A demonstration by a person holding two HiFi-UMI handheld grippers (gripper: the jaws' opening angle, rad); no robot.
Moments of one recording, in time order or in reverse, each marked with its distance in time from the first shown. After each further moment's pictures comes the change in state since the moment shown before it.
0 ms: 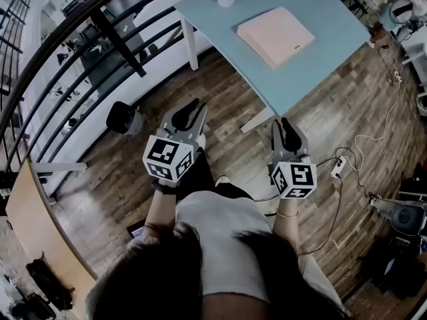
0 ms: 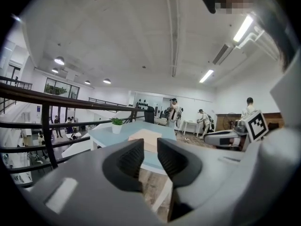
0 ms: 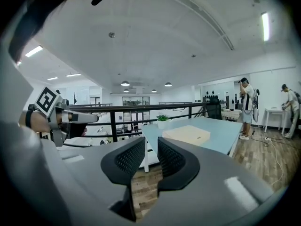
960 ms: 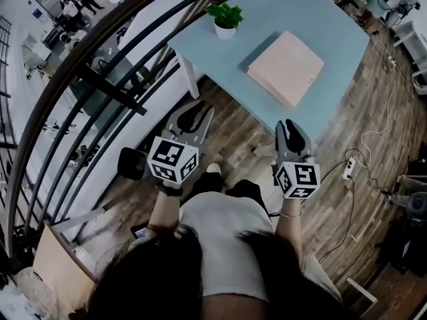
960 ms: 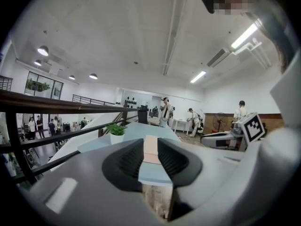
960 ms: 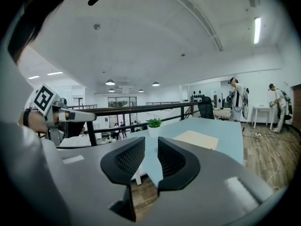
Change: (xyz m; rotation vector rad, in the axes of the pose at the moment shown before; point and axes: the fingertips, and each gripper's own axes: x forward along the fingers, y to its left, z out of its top) left arm 0.140 0.163 0.065 0.030 0.031 -0.186; right arm 0.192 -0.006 0.050 0.060 0.002 -0.172
